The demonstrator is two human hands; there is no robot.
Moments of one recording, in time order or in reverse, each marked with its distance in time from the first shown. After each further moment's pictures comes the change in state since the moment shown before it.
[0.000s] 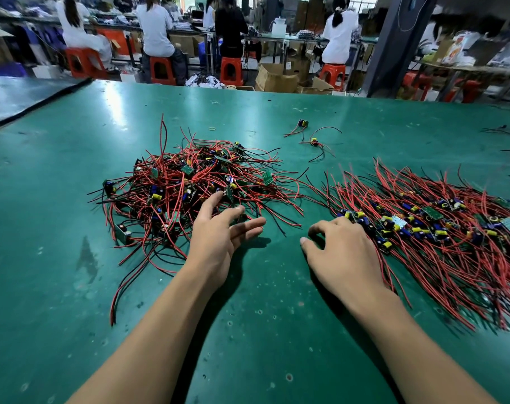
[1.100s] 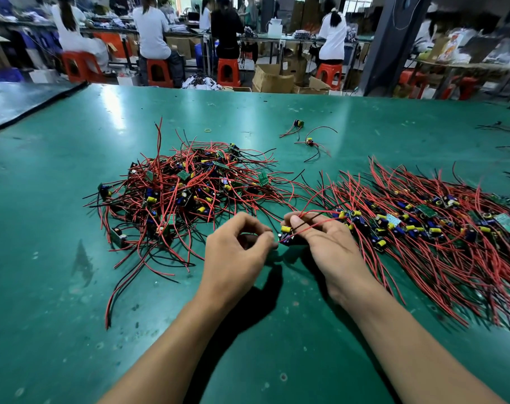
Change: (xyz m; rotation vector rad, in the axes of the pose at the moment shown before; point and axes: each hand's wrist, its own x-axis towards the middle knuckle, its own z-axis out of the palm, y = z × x) left_hand -0.031 -0.025 0.005 0.725 -0.117 0.478; right_hand 0.004 -0.016 0.009 1.301 -0.134 0.183
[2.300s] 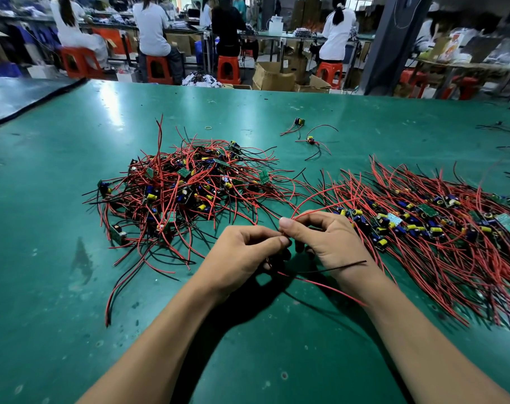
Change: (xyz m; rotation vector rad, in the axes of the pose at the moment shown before) left_hand 0.005 0.005 -0.009 -0.212 -0.396 -0.244; right_hand 0.002 -0.010 -0.011 -0.210 -0.218 -0.152
